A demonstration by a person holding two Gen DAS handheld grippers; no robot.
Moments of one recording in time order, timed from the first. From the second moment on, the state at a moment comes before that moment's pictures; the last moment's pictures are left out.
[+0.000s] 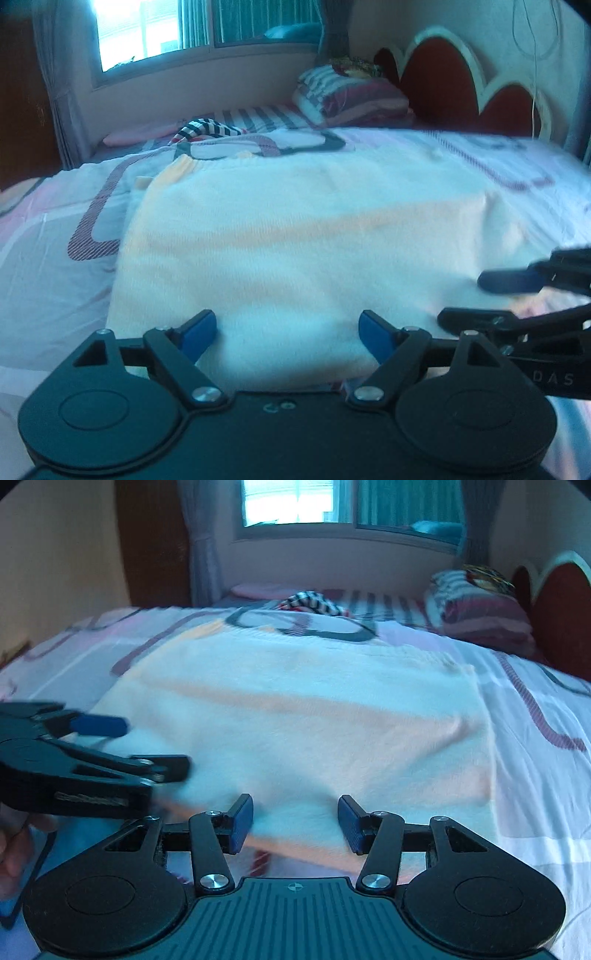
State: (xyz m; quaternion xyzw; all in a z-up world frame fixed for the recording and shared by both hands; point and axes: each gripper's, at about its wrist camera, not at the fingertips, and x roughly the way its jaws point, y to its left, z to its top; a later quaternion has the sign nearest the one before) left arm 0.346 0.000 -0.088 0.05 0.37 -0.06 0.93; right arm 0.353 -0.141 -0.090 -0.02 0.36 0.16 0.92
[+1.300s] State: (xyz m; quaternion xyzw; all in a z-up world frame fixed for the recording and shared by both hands) left arm 0.325 0.079 -0.092 -0.02 0.40 -0.01 0.91; right arm 0.341 -0.232 -0.093 0.01 0.39 0.06 0.92
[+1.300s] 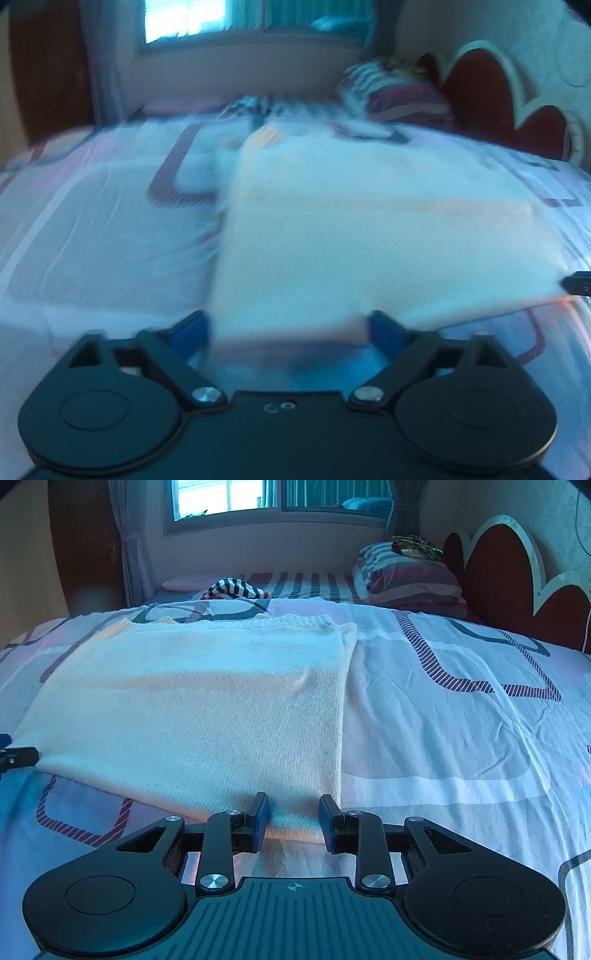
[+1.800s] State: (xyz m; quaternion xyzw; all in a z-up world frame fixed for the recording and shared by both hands) left arm 0.290 0.097 -0.075 -0.06 0.39 0.03 0.92; right arm 0.320 -0.239 -0.073 0.08 0.37 0.07 0.92
